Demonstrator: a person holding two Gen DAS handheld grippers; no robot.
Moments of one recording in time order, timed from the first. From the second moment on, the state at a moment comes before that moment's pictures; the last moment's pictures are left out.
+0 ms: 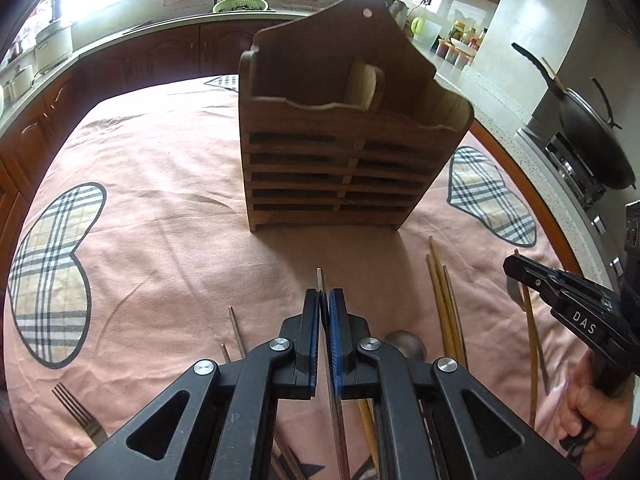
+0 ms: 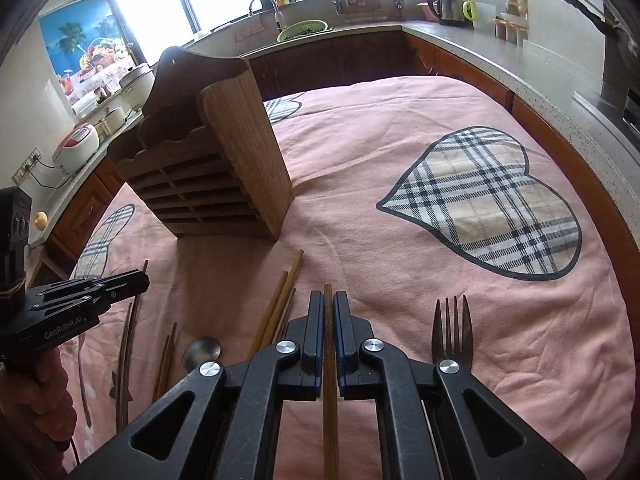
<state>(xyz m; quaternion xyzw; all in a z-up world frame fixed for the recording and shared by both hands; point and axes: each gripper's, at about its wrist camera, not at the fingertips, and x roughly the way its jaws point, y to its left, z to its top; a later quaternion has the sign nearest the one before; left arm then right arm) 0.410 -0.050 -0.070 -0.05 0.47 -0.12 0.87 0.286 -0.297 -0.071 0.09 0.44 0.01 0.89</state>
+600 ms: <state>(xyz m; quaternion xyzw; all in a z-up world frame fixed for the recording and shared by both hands) 0.308 0.001 0.008 -0.08 0.39 -0.13 0.91 0.243 -0.267 -0.003 0.07 0.37 0.02 0.93</state>
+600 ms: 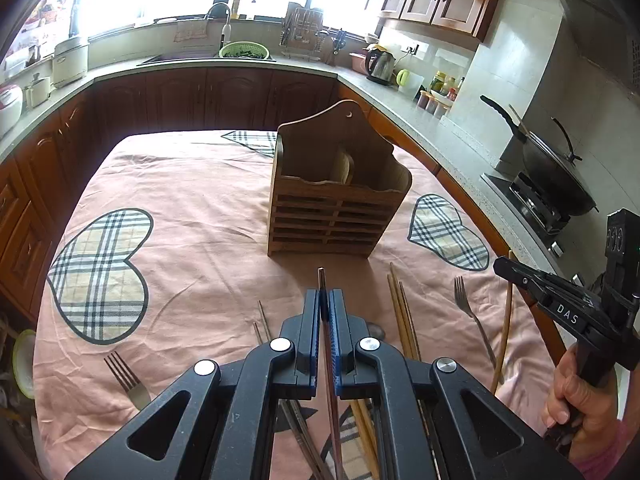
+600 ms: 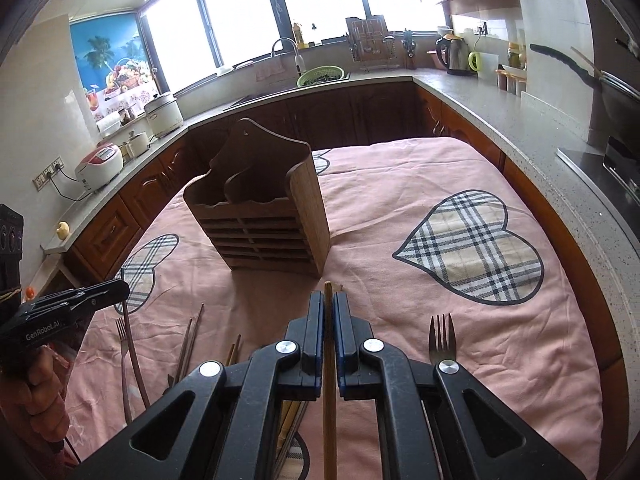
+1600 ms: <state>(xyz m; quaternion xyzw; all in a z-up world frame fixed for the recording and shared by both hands) 0.261 0.046 0.126 -0.09 0.21 -0.11 0.97 0.264 -0.247 0.136 0.08 0.19 0.03 0.98</state>
